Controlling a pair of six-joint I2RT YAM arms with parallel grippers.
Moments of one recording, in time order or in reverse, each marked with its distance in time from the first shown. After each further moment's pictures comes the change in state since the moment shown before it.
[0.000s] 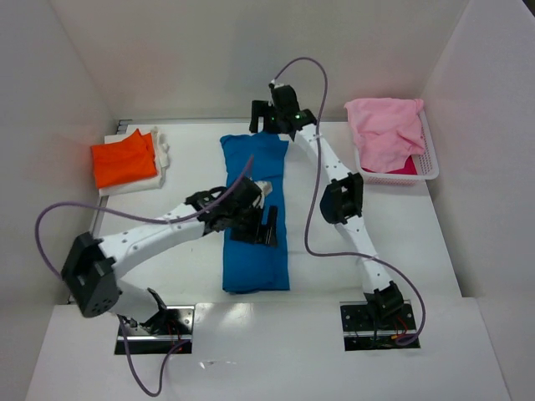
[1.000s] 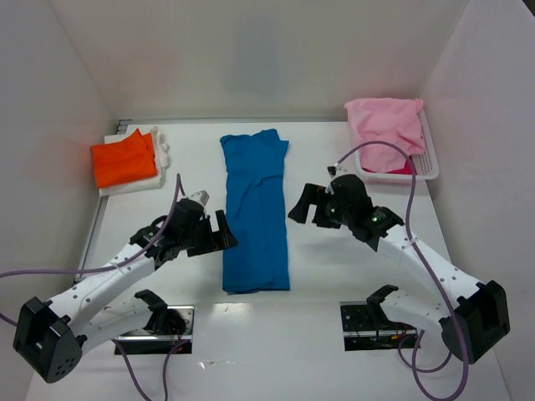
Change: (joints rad) left arm 0.263 -0.503 -0.469 0.133 -0.112 -0.132; right arm 0.087 -1.692 -2.049 0.320 -0.066 0.318
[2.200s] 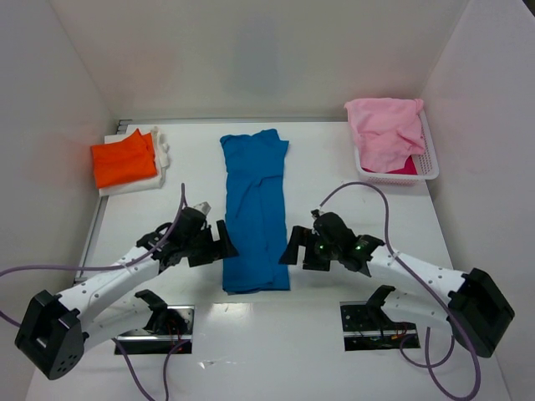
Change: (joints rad) left arm 0.005 0.021 -0.125 0.067 0.064 -0.043; right arm 0.226 -0.026 -0.333 0.121 -0.076 0.252
